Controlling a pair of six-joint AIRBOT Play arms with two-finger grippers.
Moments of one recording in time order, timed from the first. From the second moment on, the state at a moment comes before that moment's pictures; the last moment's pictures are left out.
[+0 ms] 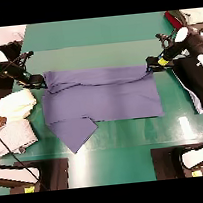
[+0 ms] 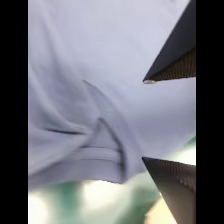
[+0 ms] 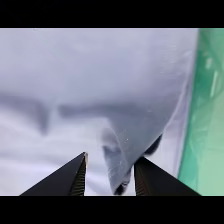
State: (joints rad) left arm 0.12 -1.58 1.50 1.29 -1.41 -1.31; right arm -0.01 -1.69 1.65 -1.30 1.40 1.61
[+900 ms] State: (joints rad) left arm 0.14 -0.96 0.64 1.20 -1.29 -1.48; right arm -0.07 -1.66 1.68 -1.31 1.62 1.57
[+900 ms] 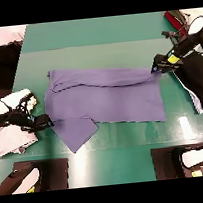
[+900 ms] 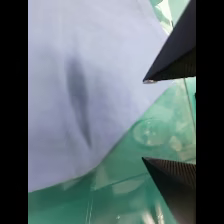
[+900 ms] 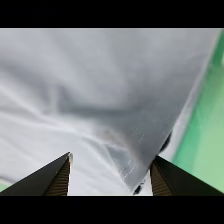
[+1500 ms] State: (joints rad) left arm 0.14 -0.96 0.52 1.11 -1.26 -1.48; right arm -0.07 -1.70 1.67 -1.45 1.64 1.61
